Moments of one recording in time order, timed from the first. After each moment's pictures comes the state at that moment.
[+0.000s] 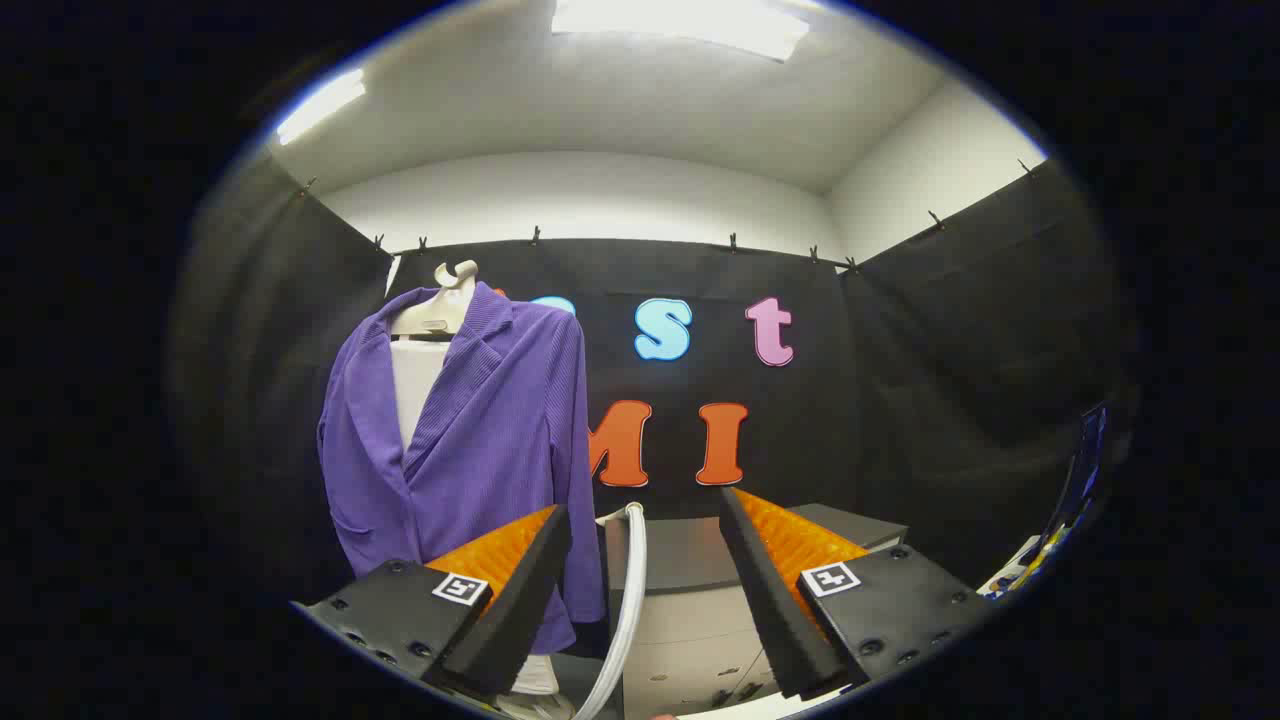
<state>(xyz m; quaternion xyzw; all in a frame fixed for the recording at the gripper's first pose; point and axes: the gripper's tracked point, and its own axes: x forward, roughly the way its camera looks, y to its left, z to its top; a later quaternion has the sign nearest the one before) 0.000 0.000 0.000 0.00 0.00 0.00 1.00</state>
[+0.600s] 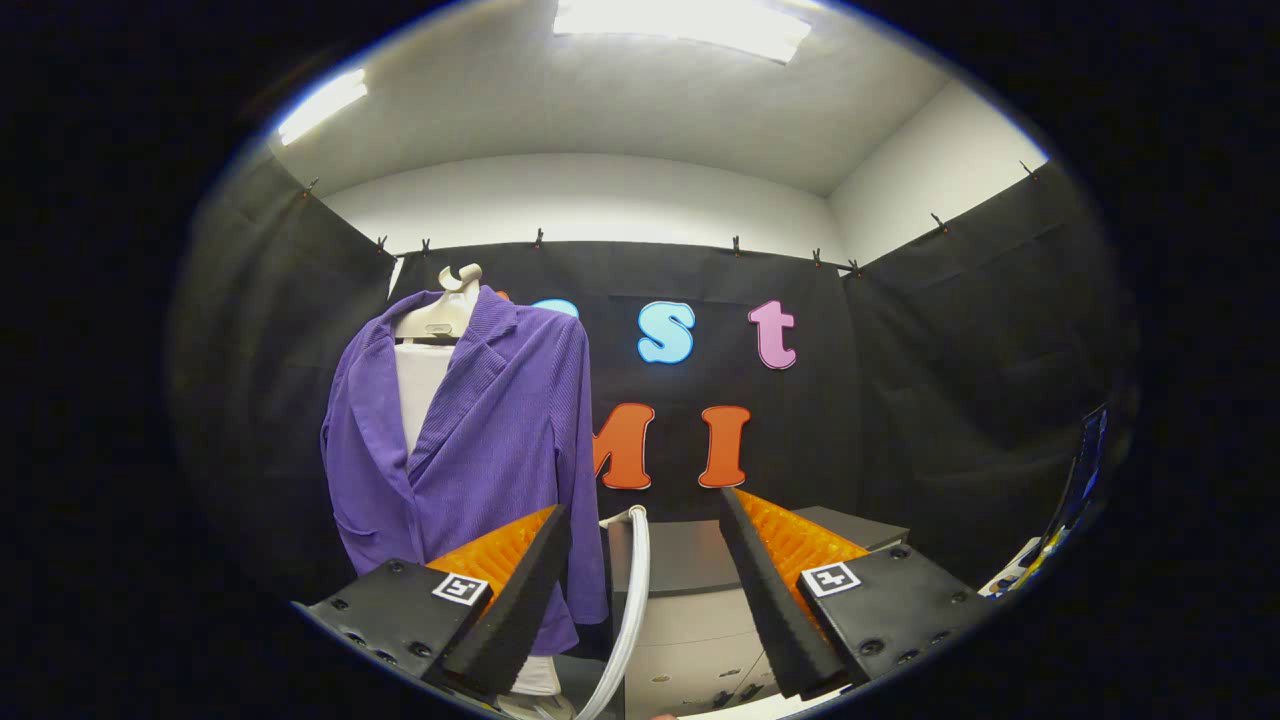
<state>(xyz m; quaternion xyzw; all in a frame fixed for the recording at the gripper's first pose) -0.003 0.003 0.005 -0.01 -0.01 0.00 1.00</state>
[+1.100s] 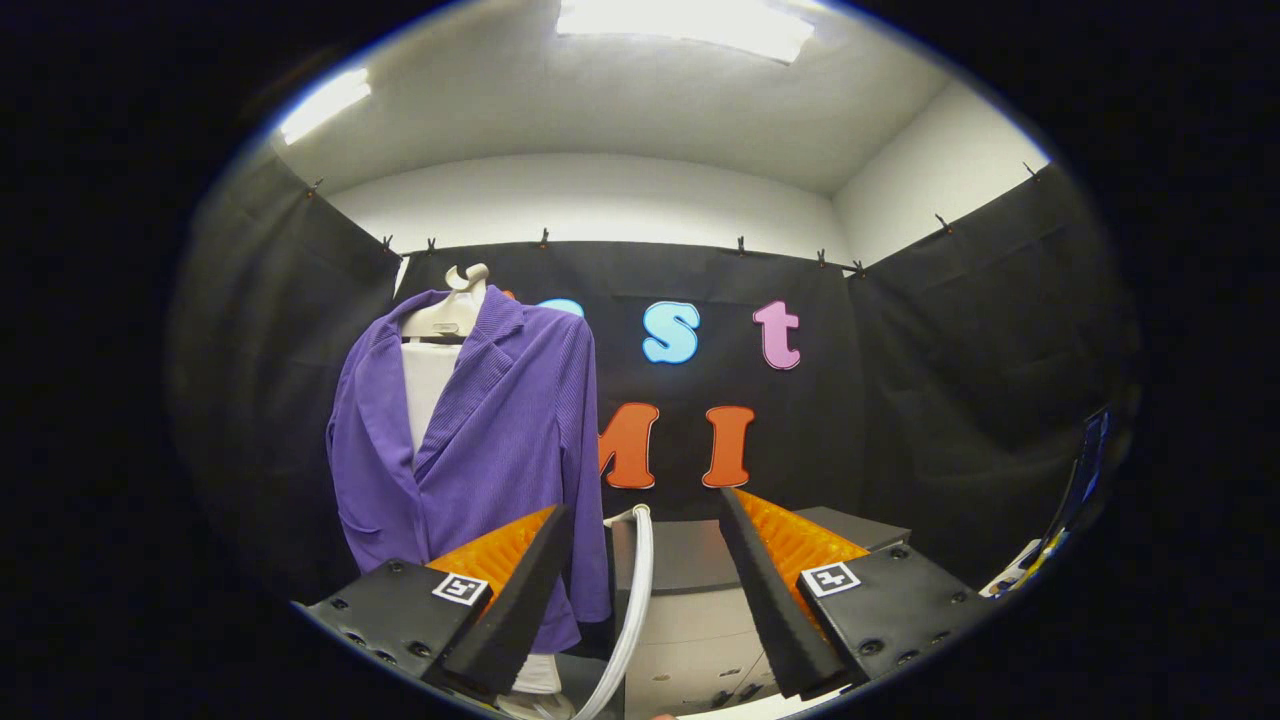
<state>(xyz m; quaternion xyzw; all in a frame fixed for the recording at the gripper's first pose) -0.006 0.007 0.004 -0.01 0.00 0.01 1.00</state>
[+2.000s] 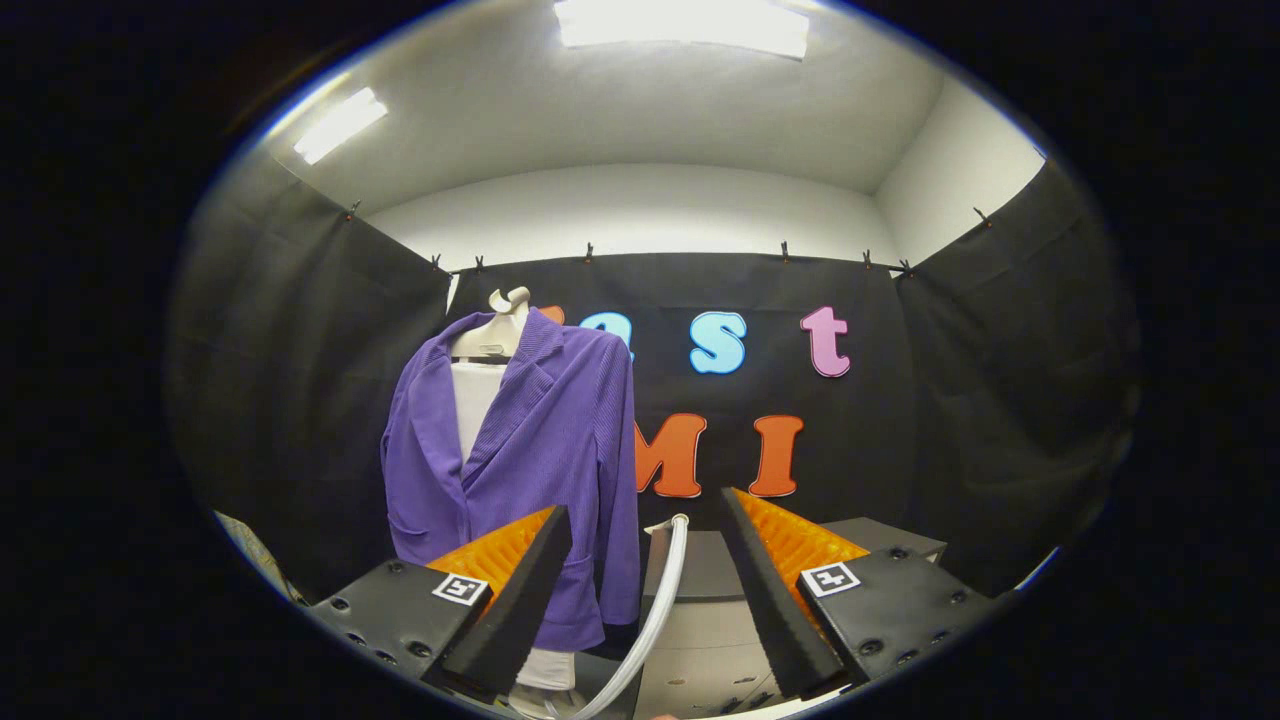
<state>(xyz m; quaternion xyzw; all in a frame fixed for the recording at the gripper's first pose) -0.020 0.001 0.022 0.00 -0.01 0.10 0.99</state>
